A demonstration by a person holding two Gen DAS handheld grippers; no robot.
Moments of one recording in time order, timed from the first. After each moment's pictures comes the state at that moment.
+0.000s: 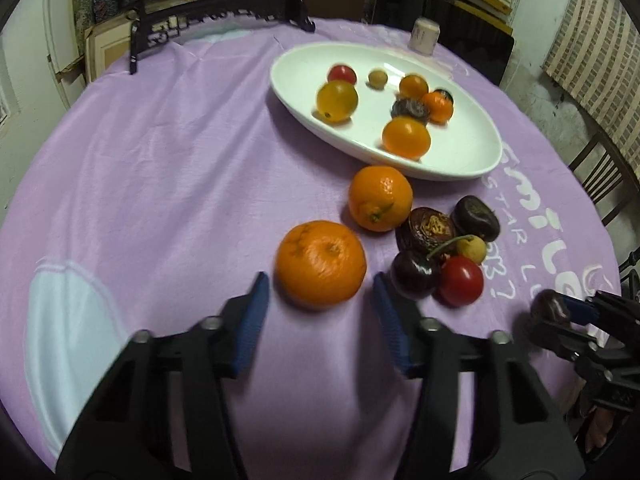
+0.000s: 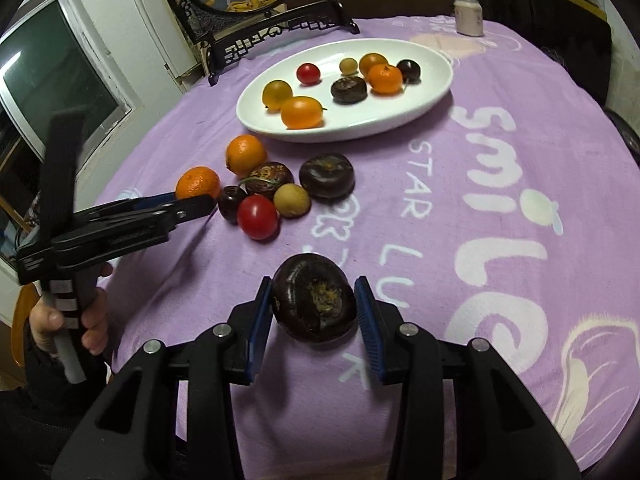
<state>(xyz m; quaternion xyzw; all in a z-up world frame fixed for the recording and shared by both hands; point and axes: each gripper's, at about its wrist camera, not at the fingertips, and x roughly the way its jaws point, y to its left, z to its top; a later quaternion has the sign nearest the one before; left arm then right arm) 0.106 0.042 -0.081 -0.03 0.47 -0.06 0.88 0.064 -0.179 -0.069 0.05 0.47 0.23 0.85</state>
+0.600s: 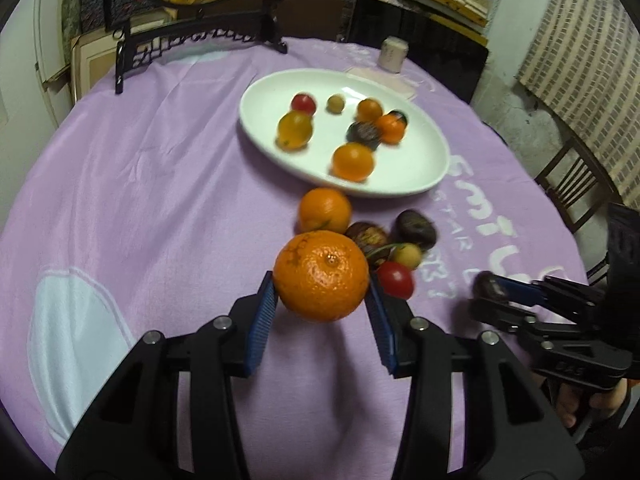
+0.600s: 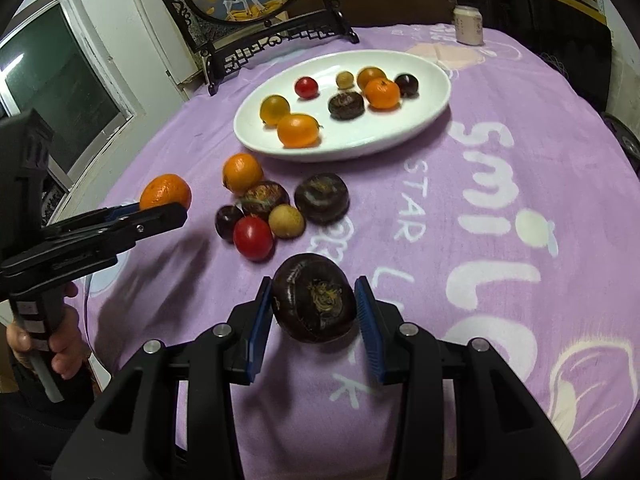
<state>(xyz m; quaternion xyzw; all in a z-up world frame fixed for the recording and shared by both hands) 0.080 0.029 -0.039 -0.04 0.44 -0.11 0.89 0.074 -0.182 -0.060 0.05 0.45 0.23 0.86</state>
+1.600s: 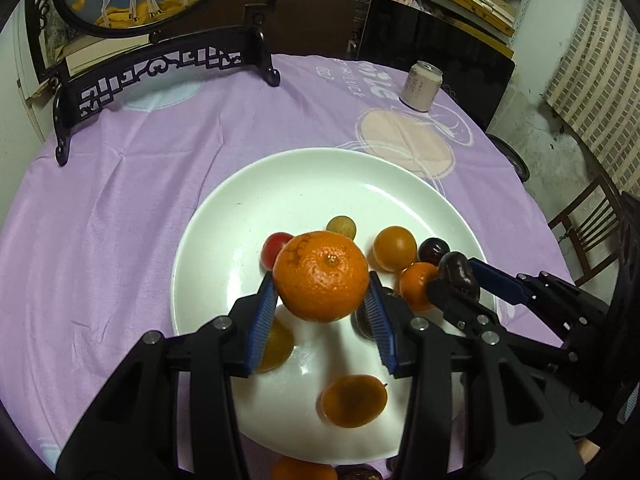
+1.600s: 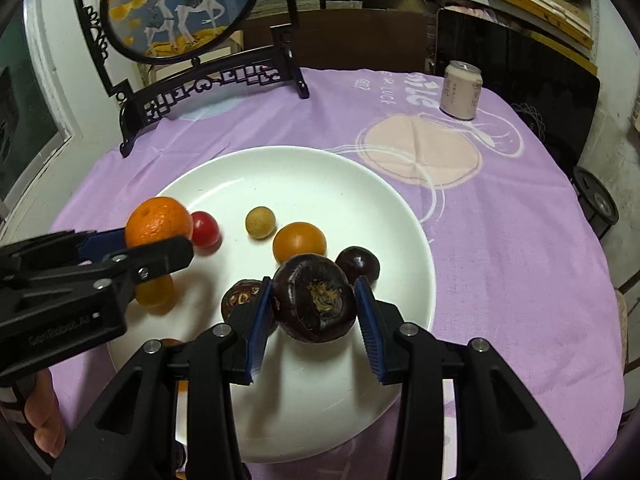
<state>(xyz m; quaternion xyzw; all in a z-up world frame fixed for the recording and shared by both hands) 0.277 -0.005 -0.027 -0.05 0.45 -0.08 0.89 0.266 -0.163 -0.036 -0.01 0.42 0.15 0.90</state>
